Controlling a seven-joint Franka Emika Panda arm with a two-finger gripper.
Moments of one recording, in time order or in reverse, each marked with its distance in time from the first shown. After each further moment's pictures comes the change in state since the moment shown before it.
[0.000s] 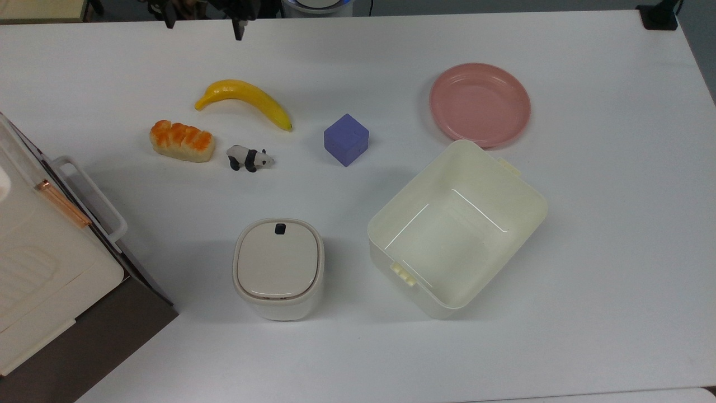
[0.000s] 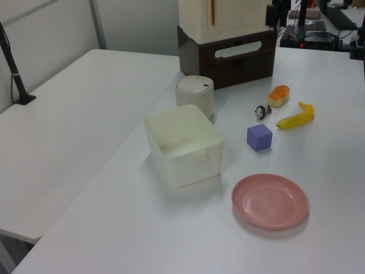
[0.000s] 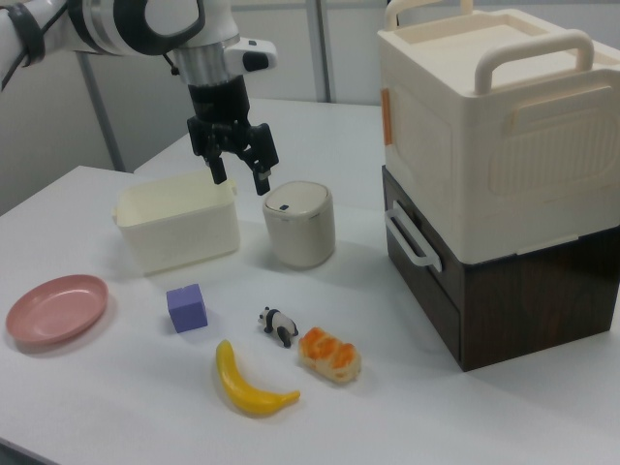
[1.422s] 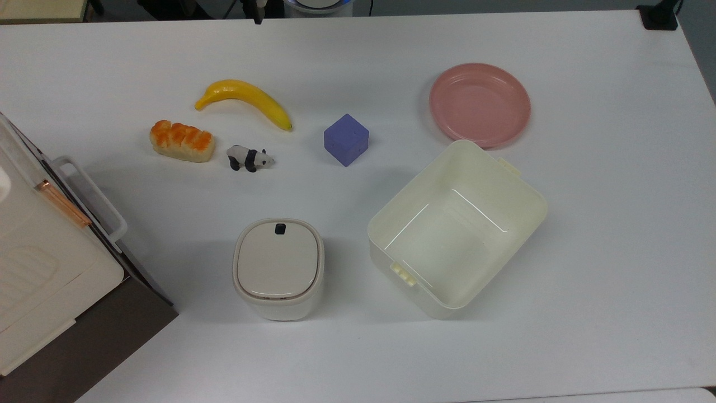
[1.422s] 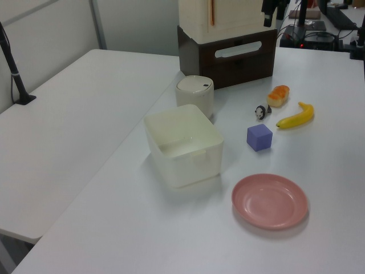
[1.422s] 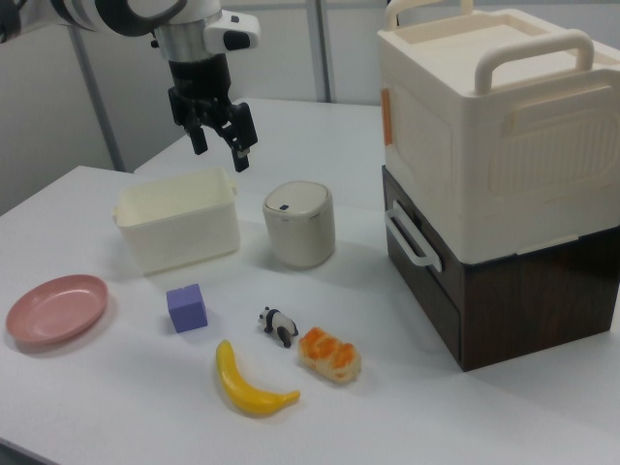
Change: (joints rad) arm -0.025 -0.030 0.041 0.038 0.107 0.000 0.068
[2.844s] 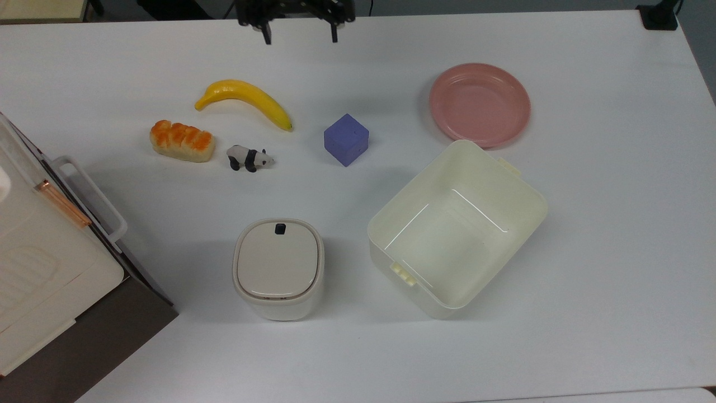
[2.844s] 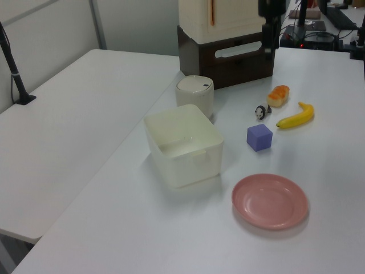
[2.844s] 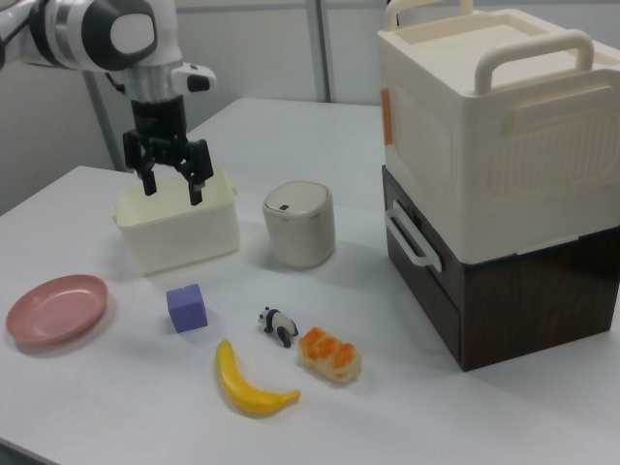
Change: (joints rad) arm 0.049 0.028 0.136 -0.108 -0.034 -0.037 -0.068
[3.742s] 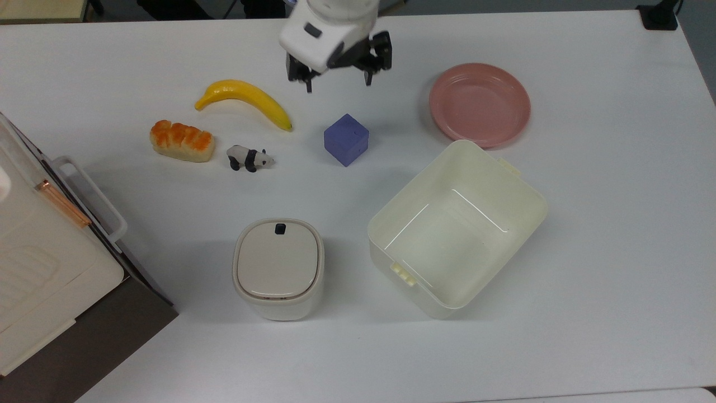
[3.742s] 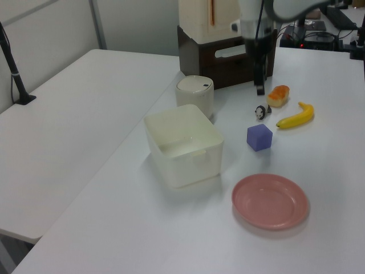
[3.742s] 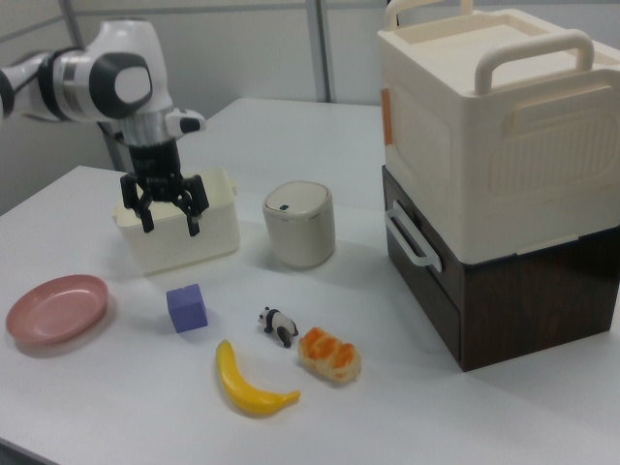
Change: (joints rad) arm 0.003 0.075 0.116 -0.126 -0.084 0.173 -0.011
